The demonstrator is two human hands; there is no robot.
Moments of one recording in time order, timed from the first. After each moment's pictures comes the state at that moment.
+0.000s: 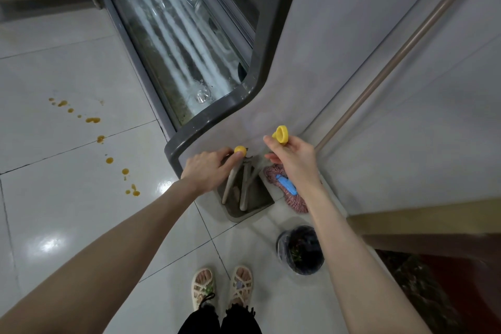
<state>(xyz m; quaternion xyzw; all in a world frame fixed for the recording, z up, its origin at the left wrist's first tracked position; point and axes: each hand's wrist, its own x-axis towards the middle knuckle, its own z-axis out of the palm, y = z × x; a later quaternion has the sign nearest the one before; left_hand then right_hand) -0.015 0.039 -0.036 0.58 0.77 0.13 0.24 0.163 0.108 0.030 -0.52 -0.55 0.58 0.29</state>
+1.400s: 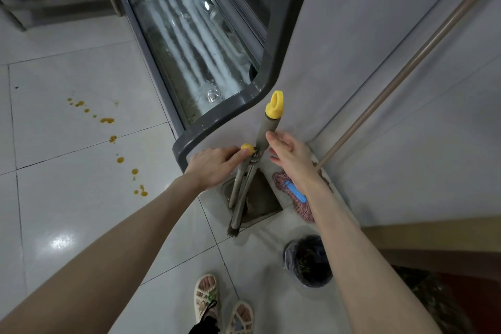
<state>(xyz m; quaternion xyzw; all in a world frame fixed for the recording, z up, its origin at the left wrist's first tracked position) -0.013 0.036 -0.022 0.55 0.77 0.14 0.31 0.148 0.119 0.005 -0.46 -0.59 0.63 0.21</state>
